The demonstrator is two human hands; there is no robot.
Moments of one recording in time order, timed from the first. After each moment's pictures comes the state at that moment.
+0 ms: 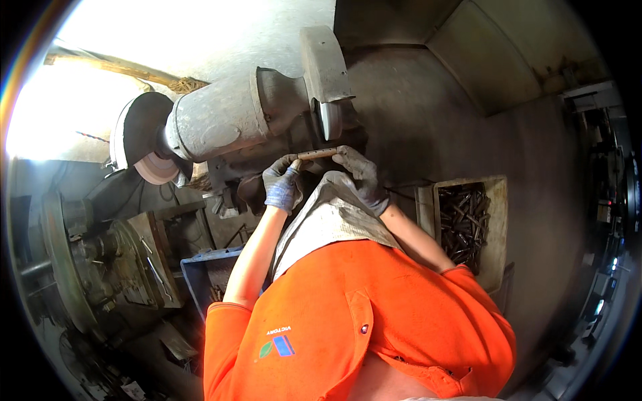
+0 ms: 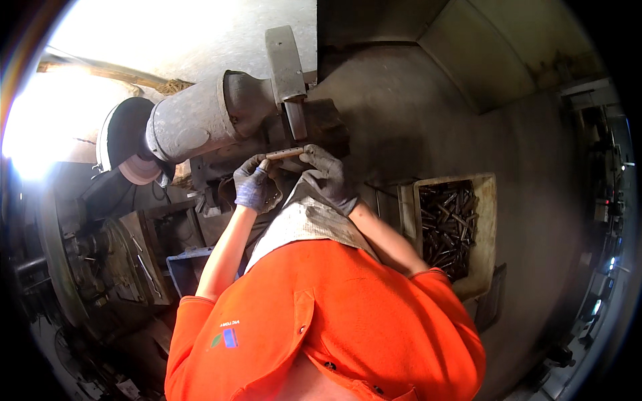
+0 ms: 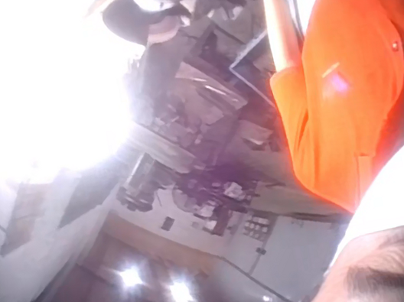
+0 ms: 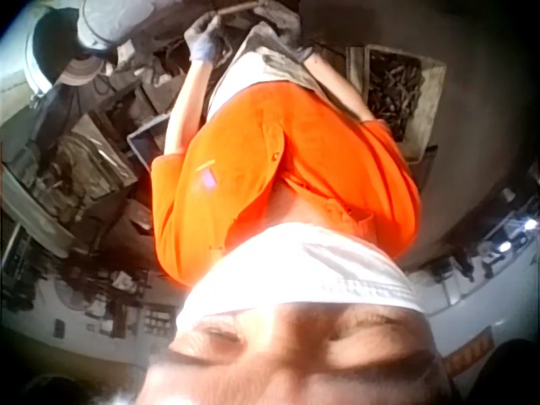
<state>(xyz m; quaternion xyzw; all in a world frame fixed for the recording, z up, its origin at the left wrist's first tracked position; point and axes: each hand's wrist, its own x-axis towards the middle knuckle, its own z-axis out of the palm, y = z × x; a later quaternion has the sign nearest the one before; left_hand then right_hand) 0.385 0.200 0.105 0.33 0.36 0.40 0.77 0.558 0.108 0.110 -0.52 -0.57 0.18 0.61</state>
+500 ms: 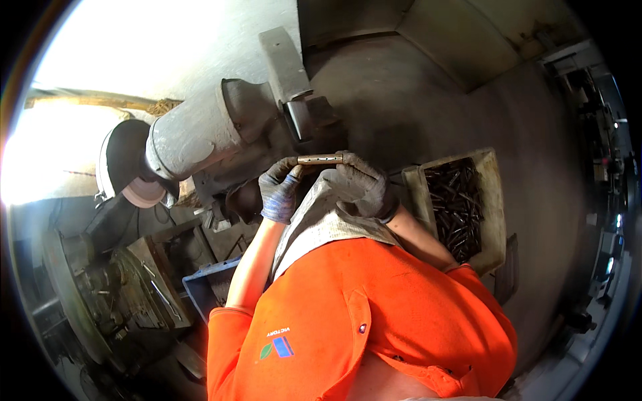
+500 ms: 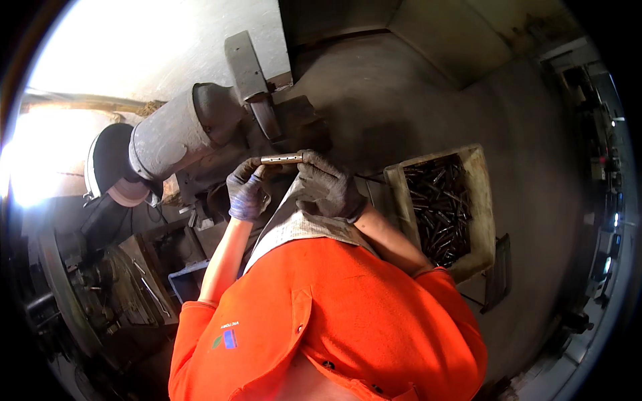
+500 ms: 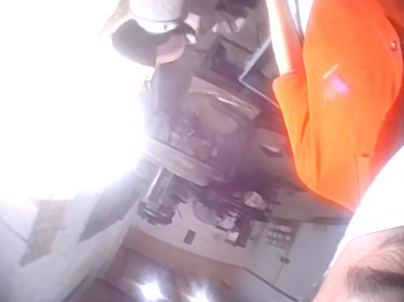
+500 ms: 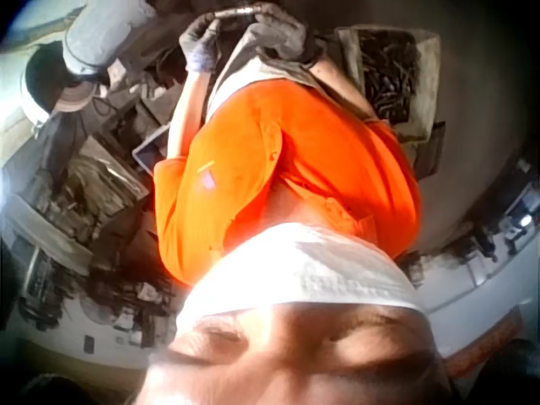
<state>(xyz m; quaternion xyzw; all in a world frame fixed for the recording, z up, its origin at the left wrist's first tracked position) 0.409 0.171 0.156 0.42 0.28 0.36 0.78 0.573 0.048 0.177 -0.54 -0.68 0.06 0.49</state>
